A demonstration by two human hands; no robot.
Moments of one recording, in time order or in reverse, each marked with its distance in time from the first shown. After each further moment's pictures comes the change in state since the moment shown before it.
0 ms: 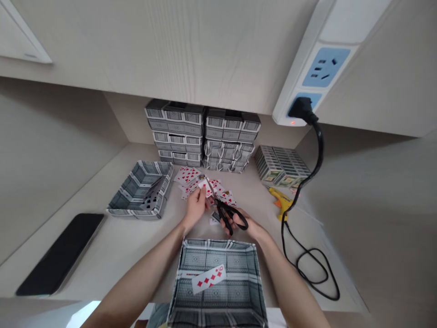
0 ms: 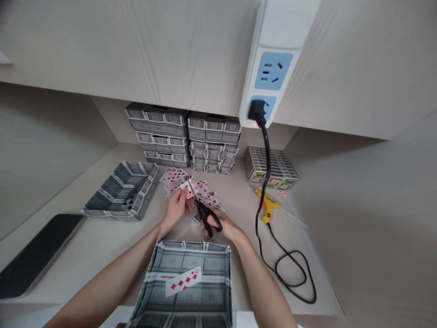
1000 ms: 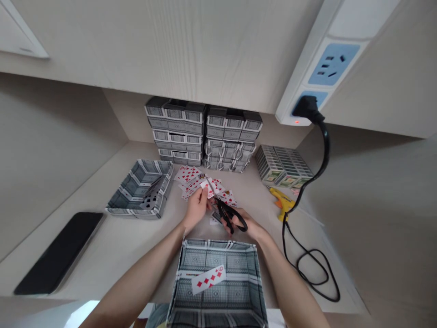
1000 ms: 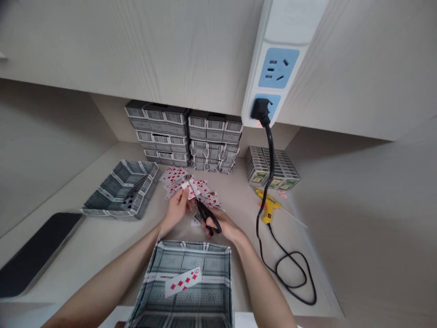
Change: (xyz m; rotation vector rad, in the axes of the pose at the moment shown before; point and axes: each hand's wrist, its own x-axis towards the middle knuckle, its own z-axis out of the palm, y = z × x) left_hand -0.004 0.006 0.001 -0.018 -0.043 0.045; right_hand 0.000 -0.009 0.005 -0.140 0.042 -0.022
